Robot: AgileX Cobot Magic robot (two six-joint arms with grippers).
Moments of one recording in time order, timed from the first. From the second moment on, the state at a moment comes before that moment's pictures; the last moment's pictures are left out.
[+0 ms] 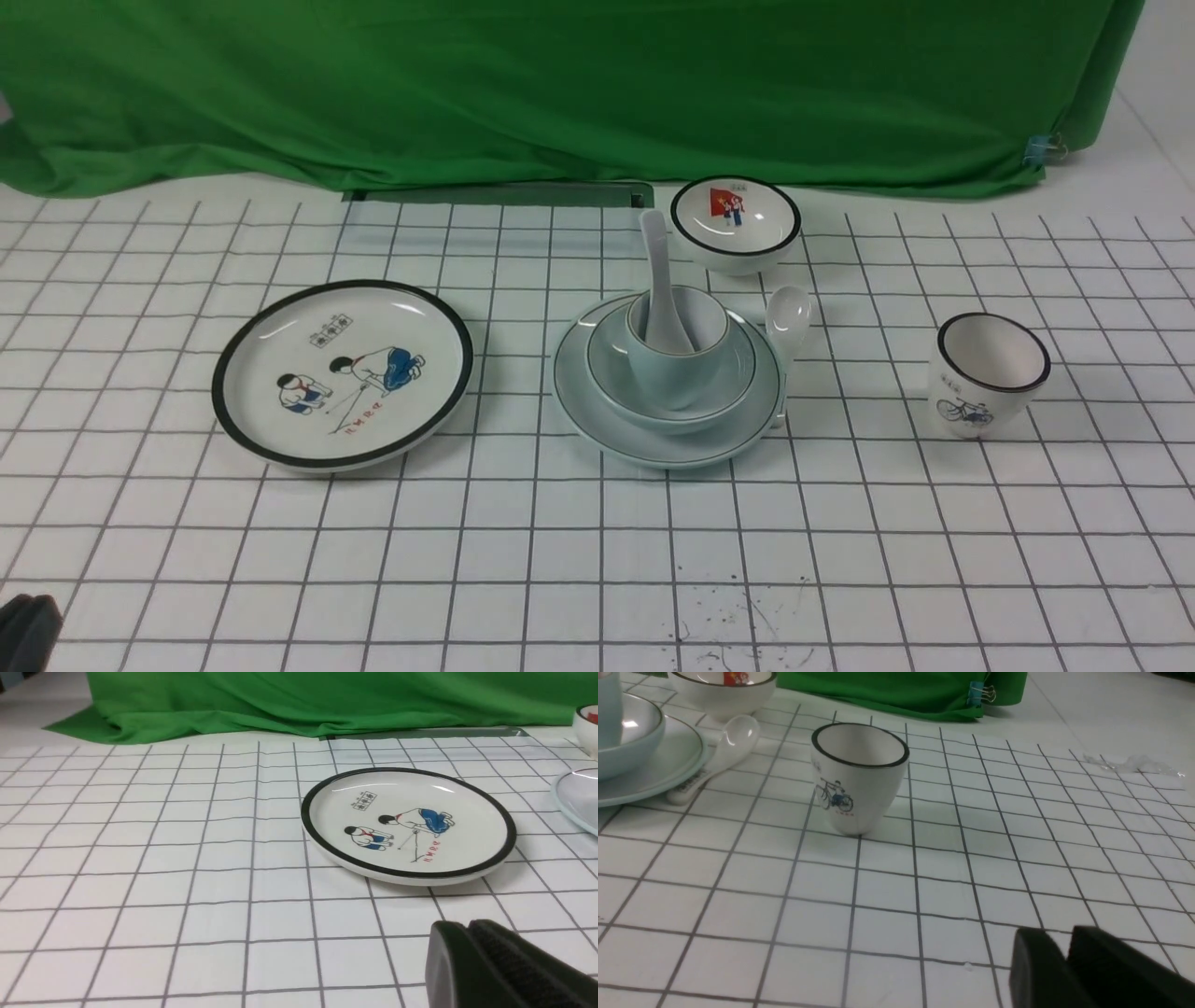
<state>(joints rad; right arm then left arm) -0.03 0.00 0.01 0.00 0.23 -0.12 -0.01 0.00 0.01 -0.01 0.24 0.01</state>
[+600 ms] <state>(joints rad) -0.03 0.00 0.01 0.00 0.23 -0.12 -0.04 0.00 0.01 -0.02 0.25 0.01</state>
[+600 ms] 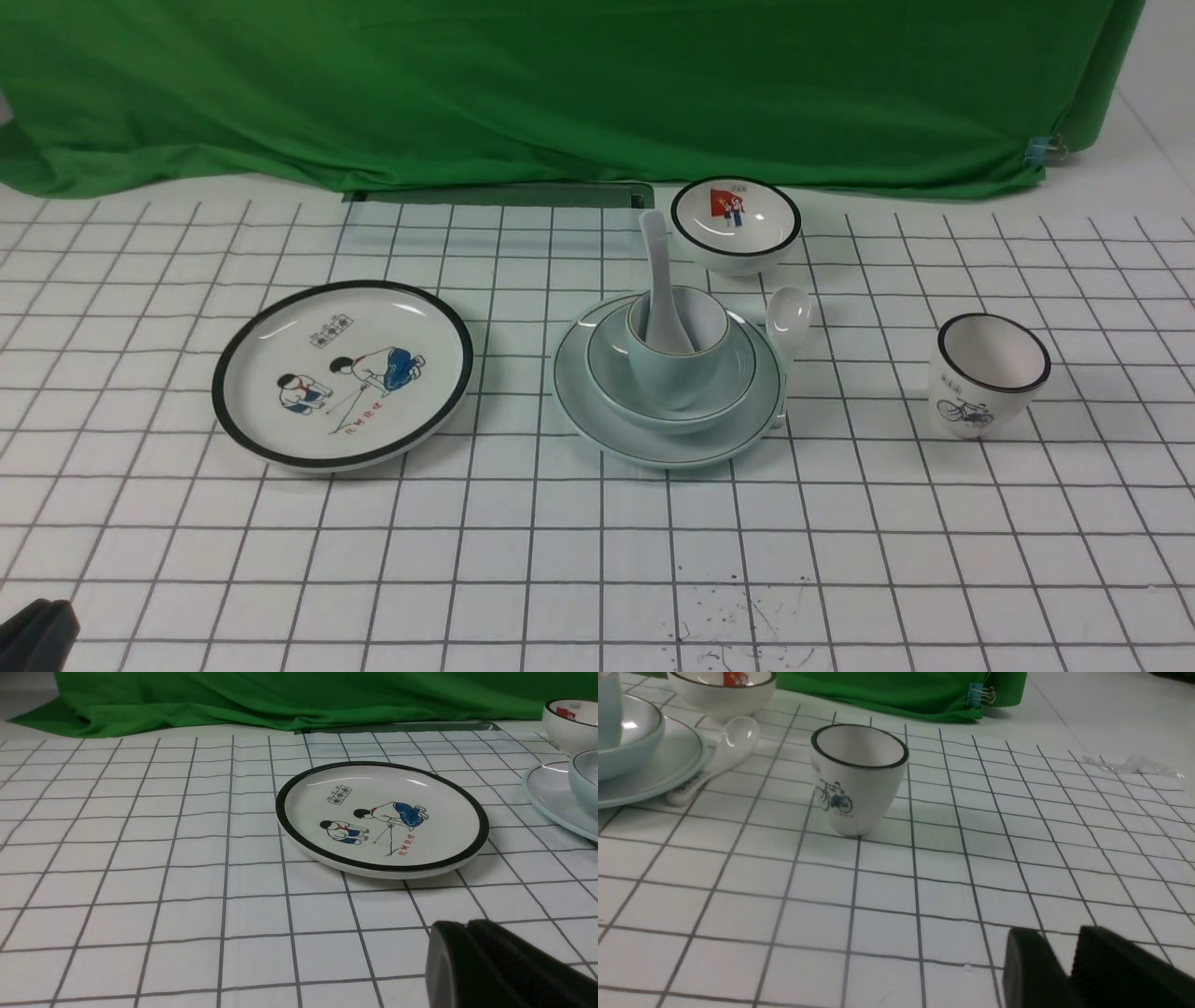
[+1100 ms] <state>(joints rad) -0.03 0.00 0.01 0.00 0.23 -0.12 -0.04 0.00 0.01 -0.02 0.25 0.01</state>
